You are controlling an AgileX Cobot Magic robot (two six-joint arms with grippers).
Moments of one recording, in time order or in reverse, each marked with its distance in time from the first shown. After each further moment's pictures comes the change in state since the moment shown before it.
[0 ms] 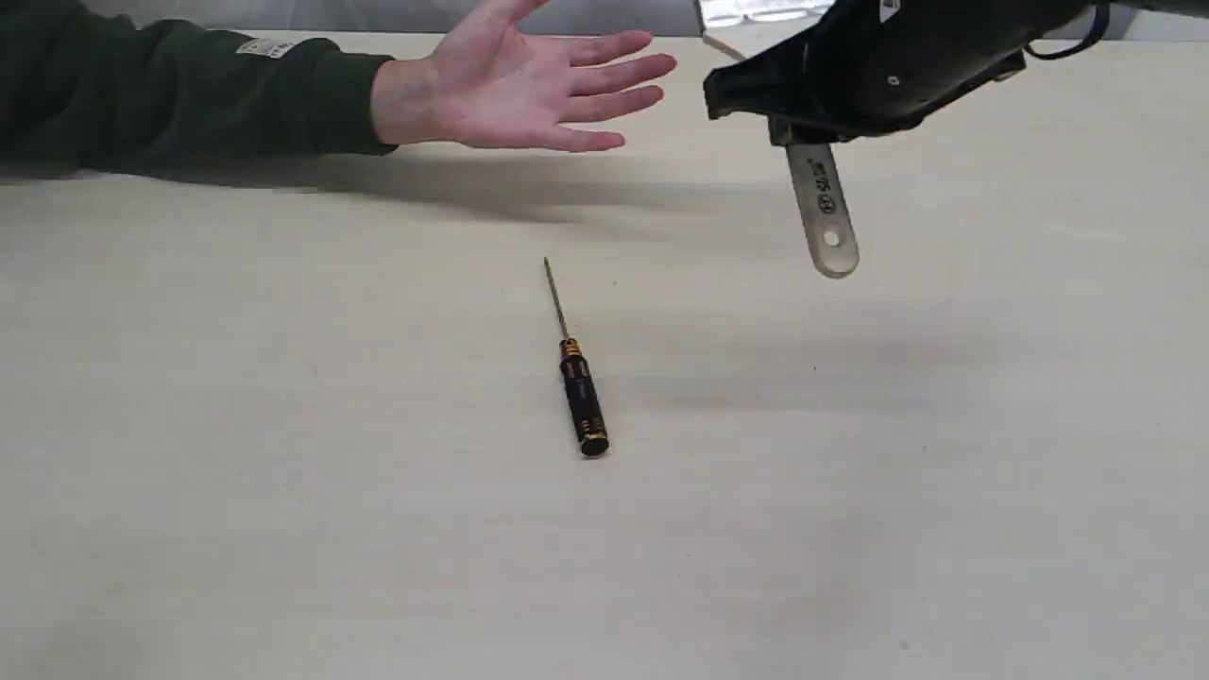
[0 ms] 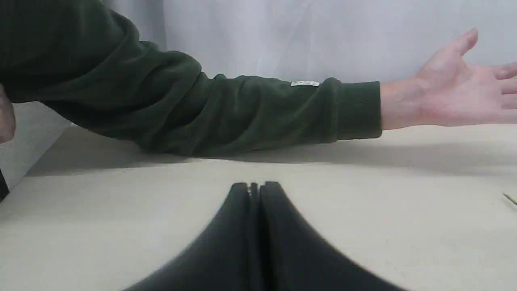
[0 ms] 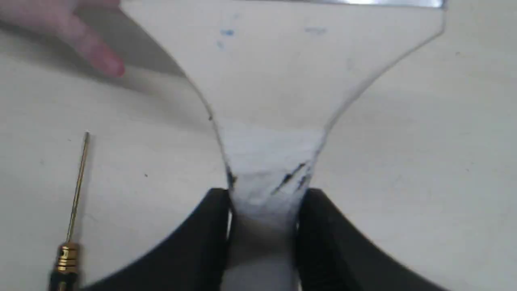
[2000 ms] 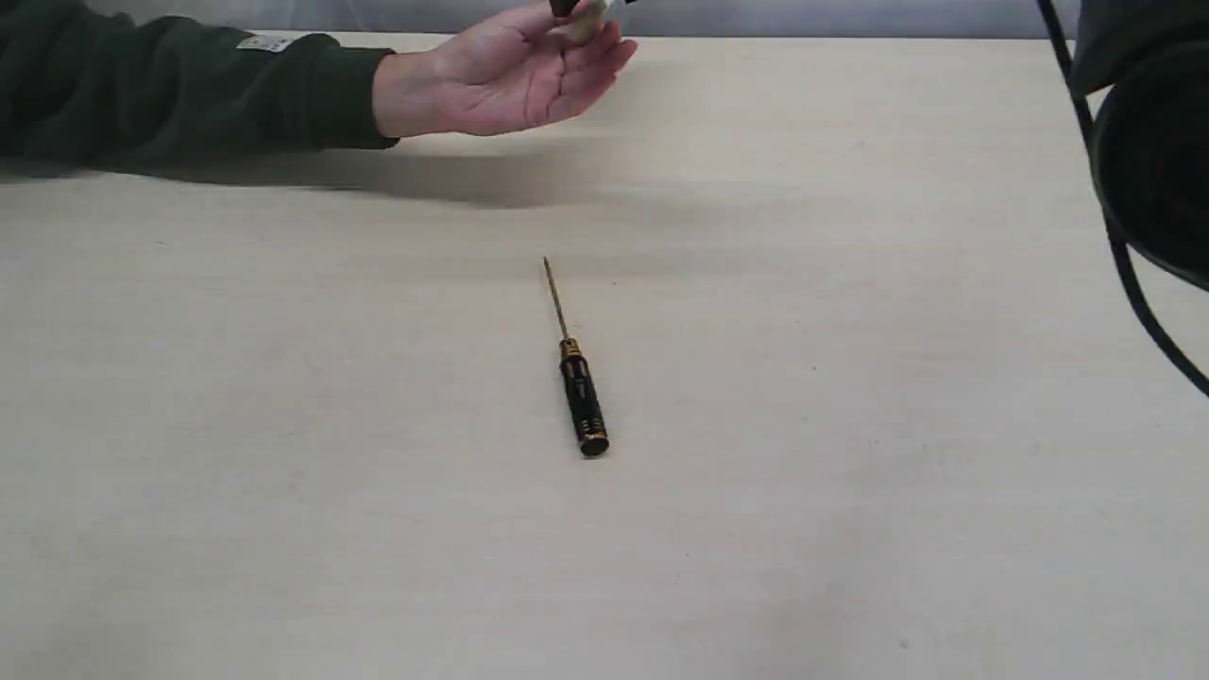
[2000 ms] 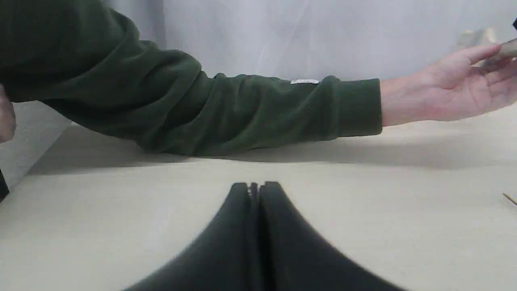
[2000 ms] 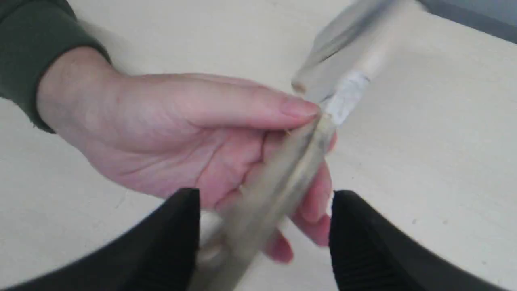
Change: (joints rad) left arm 0.000 0.000 0.000 0.000 0.000 0.000; right arm 0.093 0.560 -0.966 0.106 0.407 -0.154
